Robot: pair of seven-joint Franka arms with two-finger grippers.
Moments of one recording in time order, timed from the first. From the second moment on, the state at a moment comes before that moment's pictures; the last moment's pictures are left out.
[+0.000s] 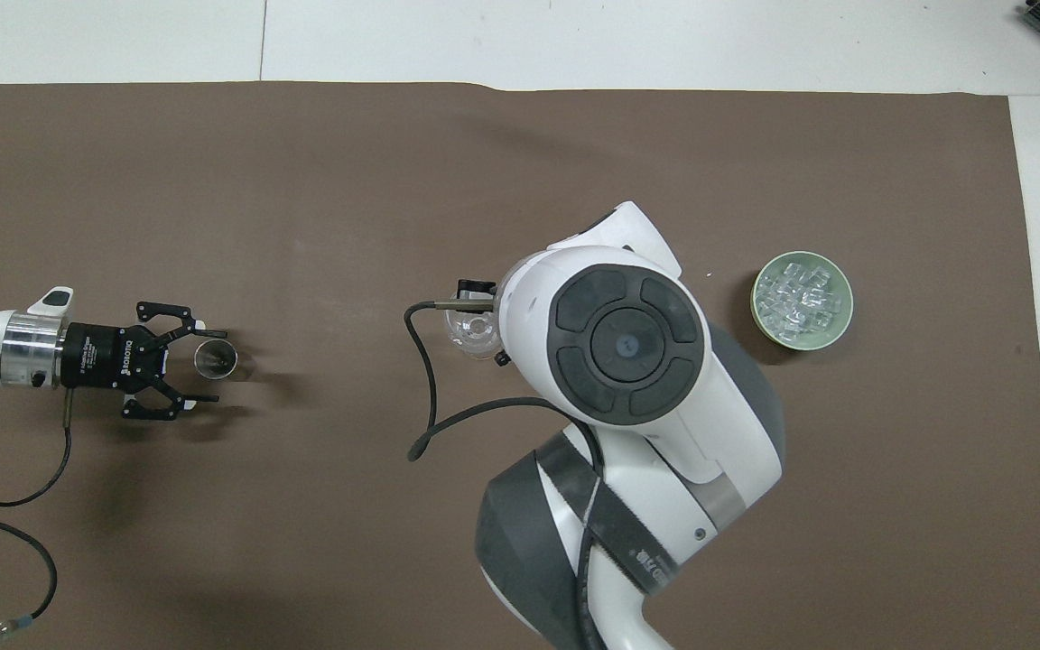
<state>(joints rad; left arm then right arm) 0.02 0.39 0.30 -2.03 -1.03 1.61 -0.55 0.50 0.27 0.22 -1.55 -0.14 2.06 0.84</state>
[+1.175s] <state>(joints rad) 0.02 0.37 0.35 -1.85 -0.88 1.57 -0.55 0.49 0.30 0.21 -1.52 -0.17 2.06 0.84</state>
